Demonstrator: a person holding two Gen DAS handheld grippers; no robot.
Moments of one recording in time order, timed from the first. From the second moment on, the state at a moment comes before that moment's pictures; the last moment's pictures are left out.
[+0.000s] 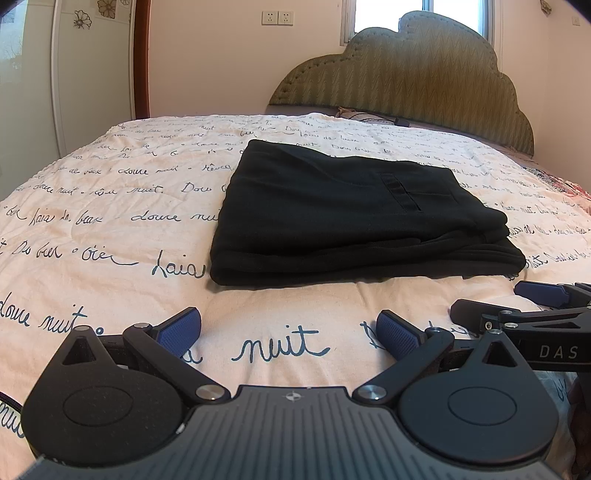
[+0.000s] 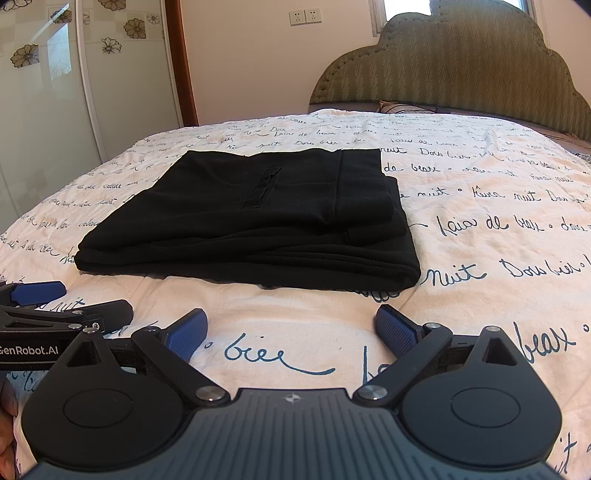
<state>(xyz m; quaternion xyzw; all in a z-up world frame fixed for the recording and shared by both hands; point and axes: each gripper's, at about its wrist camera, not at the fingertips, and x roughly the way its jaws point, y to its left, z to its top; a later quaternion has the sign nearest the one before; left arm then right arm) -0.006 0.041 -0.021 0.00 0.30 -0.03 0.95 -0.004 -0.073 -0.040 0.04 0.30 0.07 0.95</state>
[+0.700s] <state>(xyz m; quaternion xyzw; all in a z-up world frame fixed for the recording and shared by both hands) -0.005 0.042 -0.019 -0.01 0.31 -0.04 0.95 -0.004 -0.073 -0.041 0.04 0.30 0.07 0.95</state>
